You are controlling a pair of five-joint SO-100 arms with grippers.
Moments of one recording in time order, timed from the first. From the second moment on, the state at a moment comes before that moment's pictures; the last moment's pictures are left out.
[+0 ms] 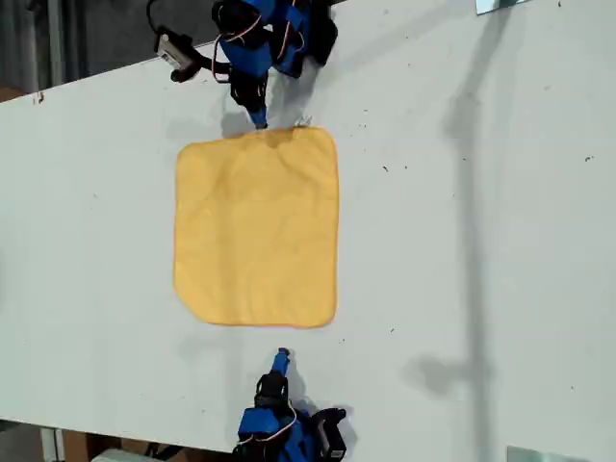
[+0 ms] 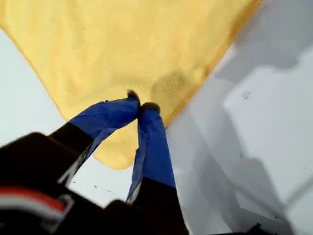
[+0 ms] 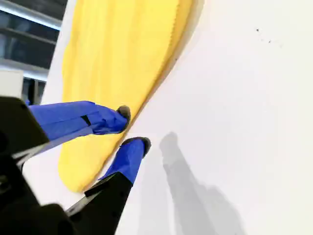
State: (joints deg) arm 0 -21.8 198.3 178.3 75.0 -60.6; arm 1 29.0 188.9 165.7 79.0 64.2
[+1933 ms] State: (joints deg) arm 0 -27.8 132.6 155.9 53.3 -79.4; arm 1 -4.0 100.8 134.5 63.8 75.9
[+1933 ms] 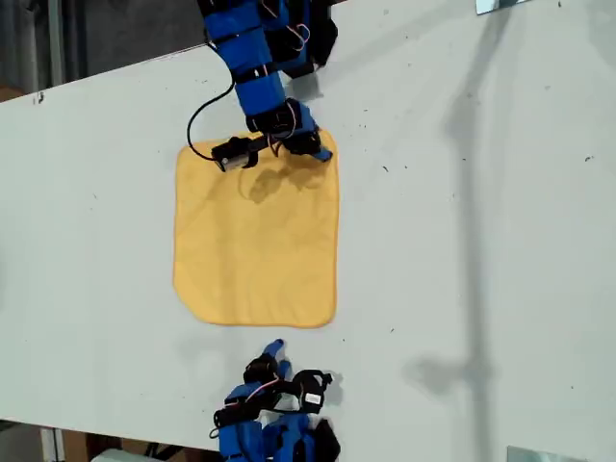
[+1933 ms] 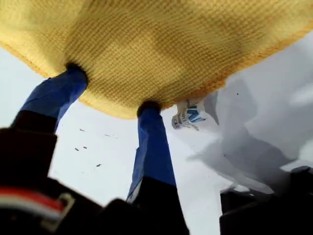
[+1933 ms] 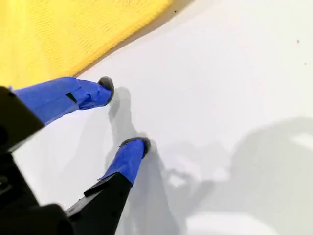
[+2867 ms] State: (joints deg) arm 0 -1.8 108.5 128.6 59.3 -91.3; arm 1 -3.4 99.0 132.6 63.5 76.0
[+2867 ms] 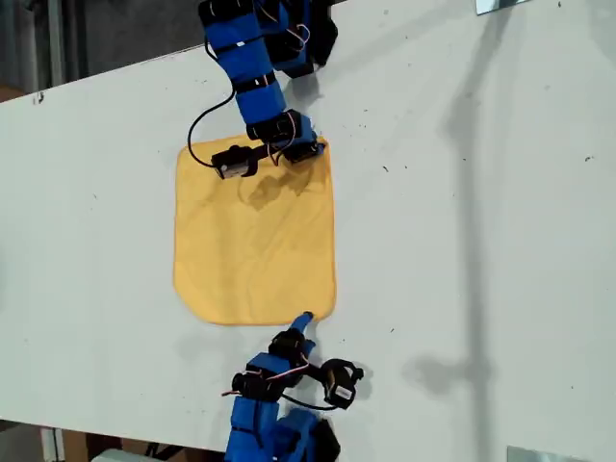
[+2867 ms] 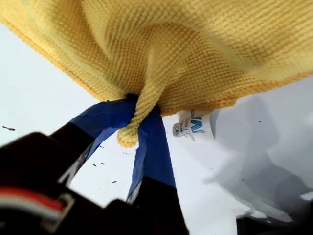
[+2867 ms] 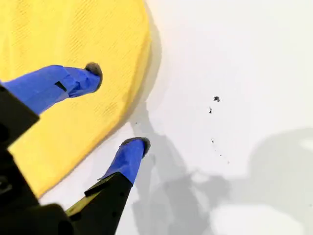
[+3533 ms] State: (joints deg) arm 0 0.4 85.7 113.5 54.1 -94.1; arm 1 -4.1 99.9 133.6 62.9 76.0
